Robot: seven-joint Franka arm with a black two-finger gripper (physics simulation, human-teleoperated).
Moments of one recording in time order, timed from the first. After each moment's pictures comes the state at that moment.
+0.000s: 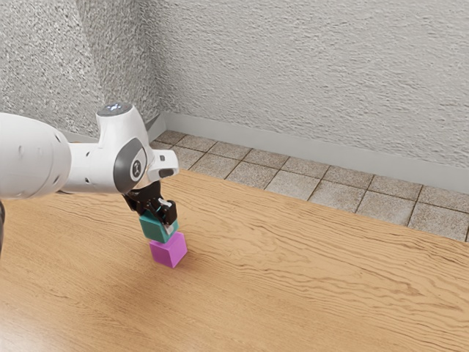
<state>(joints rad) 1.79 -0.36 -1.74 -2.24 -0.47 2.35 0.39</state>
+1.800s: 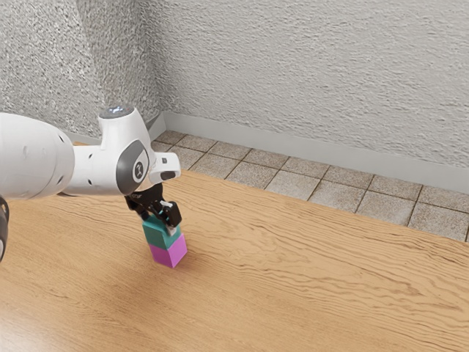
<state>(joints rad) 1.83 -0.36 -1.79 -2.23 -0.49 2.35 0.40</state>
